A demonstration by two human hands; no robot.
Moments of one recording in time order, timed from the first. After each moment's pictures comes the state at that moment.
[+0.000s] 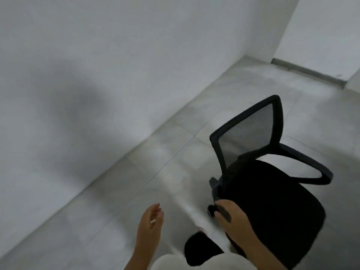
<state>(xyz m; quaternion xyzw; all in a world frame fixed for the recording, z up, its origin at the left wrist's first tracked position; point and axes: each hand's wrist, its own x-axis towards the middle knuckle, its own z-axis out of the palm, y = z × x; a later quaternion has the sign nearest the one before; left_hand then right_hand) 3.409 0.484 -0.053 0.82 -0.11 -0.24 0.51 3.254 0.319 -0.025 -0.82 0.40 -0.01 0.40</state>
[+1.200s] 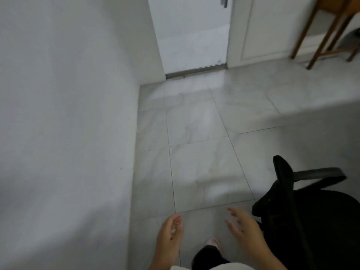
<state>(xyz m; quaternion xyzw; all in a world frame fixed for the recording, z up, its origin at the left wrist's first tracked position) 3.791 -0.047 -0.047 0.69 -0.46 -0.48 0.29 3.580 -0.041 -0.035 -0.55 0.70 -0.24 0.40</state>
